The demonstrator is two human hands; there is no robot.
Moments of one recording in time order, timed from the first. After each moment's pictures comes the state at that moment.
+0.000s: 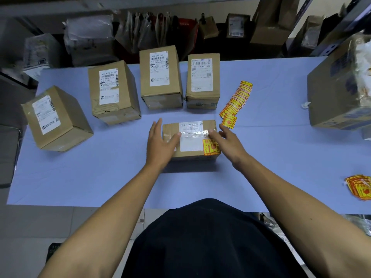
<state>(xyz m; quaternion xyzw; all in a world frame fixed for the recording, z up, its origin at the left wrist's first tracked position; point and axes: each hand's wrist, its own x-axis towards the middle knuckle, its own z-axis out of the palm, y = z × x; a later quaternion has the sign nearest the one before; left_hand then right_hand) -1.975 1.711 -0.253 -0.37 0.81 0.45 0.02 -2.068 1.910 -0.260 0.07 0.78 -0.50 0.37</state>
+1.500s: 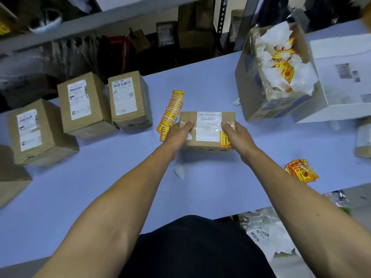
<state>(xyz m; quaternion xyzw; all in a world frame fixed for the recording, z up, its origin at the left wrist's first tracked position) -2.151 1.924 -0.266 -0.33 0.69 0.60 0.20 -2.162 2.122 -0.269 0.18 0.76 -0.56 0.27</state>
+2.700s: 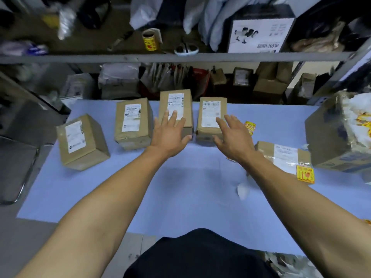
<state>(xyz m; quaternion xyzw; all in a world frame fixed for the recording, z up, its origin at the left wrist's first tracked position) -2.051 1.669 -0.174 -0.12 0.99 0.02 0.07 -2.136 1.876 -0.177 -0.30 0.94 -0.11 0.08</state>
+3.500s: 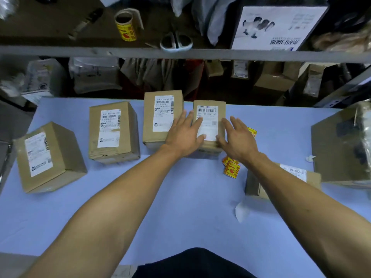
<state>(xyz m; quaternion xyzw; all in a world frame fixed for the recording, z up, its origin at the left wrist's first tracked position) -2.172 1.674 -0.228 -0.05 0.98 0.13 0.12 -2.236 1.860 -0.236 -0.24 0.95 -0.13 0.16</state>
